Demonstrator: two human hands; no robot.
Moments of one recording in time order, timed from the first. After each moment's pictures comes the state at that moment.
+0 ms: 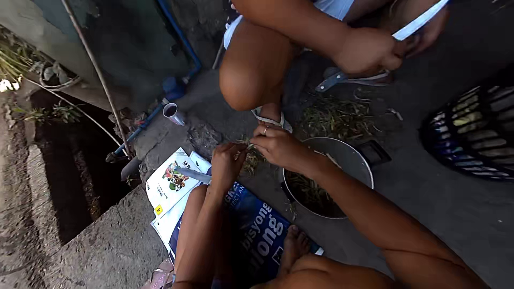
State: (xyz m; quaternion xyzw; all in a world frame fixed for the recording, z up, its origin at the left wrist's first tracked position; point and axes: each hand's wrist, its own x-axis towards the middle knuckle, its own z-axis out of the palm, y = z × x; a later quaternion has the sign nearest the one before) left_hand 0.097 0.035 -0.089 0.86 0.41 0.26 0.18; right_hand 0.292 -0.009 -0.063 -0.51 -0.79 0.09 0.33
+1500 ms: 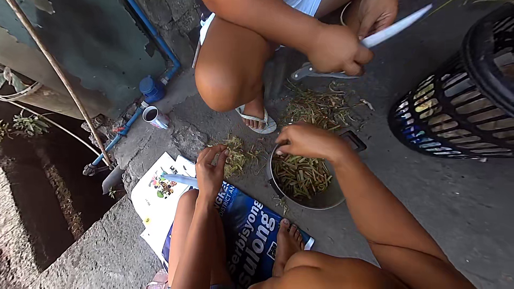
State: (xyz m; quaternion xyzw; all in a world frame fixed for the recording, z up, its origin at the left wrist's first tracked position) left_hand 0.088 0.030 -0.103 0.77 0.41 0.40 0.27; right_hand 0.358 -0.031 -0.044 -0.67 -0.68 0.28 0.10
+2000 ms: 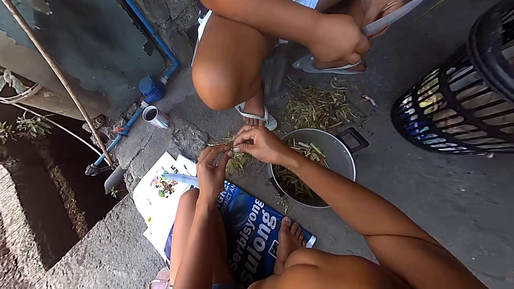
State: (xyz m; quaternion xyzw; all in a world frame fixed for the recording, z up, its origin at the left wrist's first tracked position) left_hand 0.090 0.024 -0.095 0.77 0.38 0.40 0.30; right_hand 0.286 -0.005 -0.066 -0.53 -0.63 0.38 0.41
